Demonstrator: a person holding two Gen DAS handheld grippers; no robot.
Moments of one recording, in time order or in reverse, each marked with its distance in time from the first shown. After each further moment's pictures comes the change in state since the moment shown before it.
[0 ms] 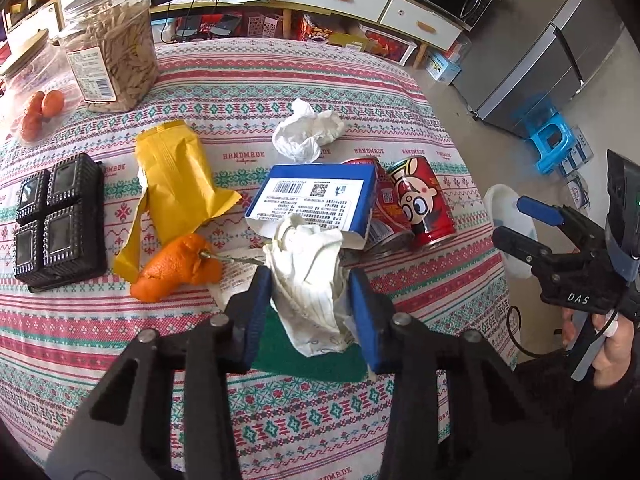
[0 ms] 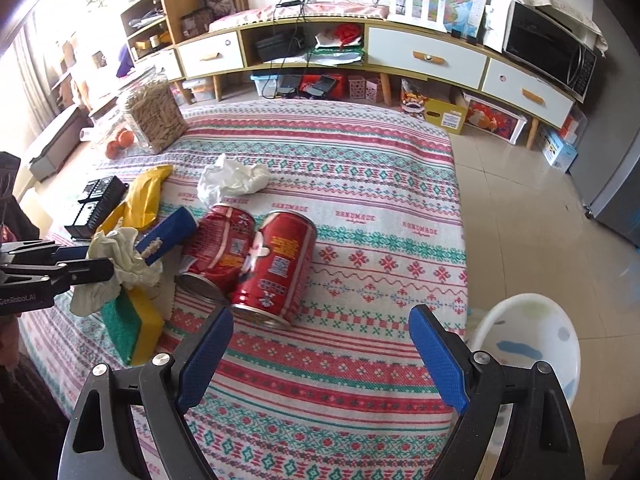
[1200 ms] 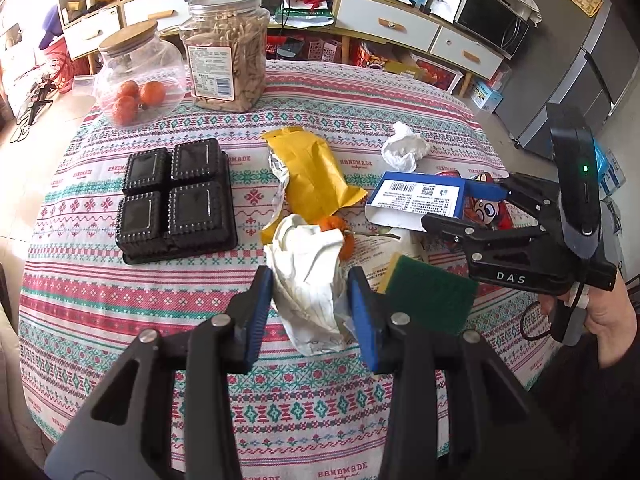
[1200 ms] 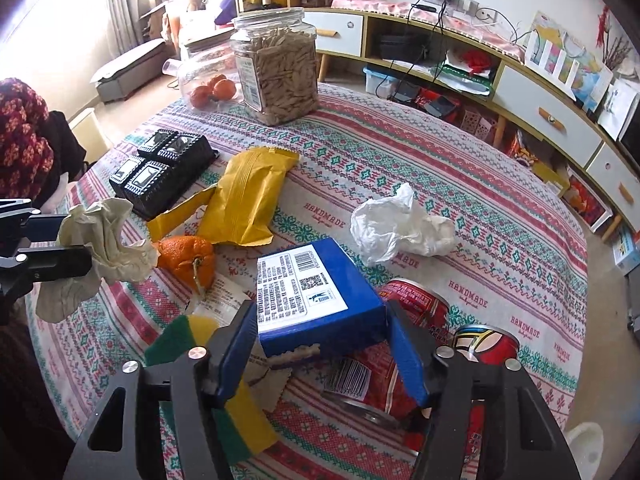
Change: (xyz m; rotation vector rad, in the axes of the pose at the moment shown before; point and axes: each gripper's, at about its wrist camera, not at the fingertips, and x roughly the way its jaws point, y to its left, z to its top) left arm -0.047 0.065 -0.034 -0.054 -0.095 0.161; right arm 0.080 0.134 0.045 -0.318 0.011 0.158
